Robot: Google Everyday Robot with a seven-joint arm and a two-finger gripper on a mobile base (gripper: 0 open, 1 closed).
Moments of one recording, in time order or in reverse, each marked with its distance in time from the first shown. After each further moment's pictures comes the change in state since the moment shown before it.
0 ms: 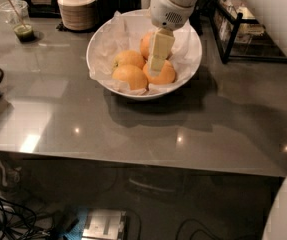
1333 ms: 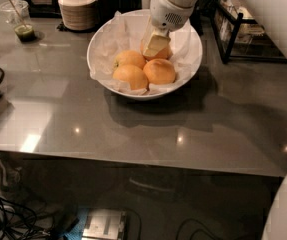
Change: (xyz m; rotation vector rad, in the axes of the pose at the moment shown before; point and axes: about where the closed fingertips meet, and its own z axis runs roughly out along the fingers) arm 0.001 -0.001 0.002 -0.001 -0.001 0.001
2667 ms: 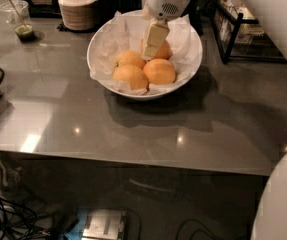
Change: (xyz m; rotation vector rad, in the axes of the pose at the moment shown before) arm -0.010 -0.026 -0.009 0.075 0.002 -0.022
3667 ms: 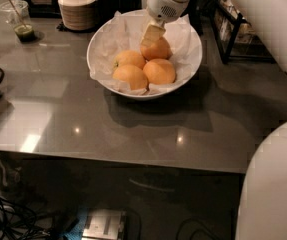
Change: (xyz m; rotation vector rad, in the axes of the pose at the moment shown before) arm 0.006 -0.021 0.022 0.017 -0.049 0.054
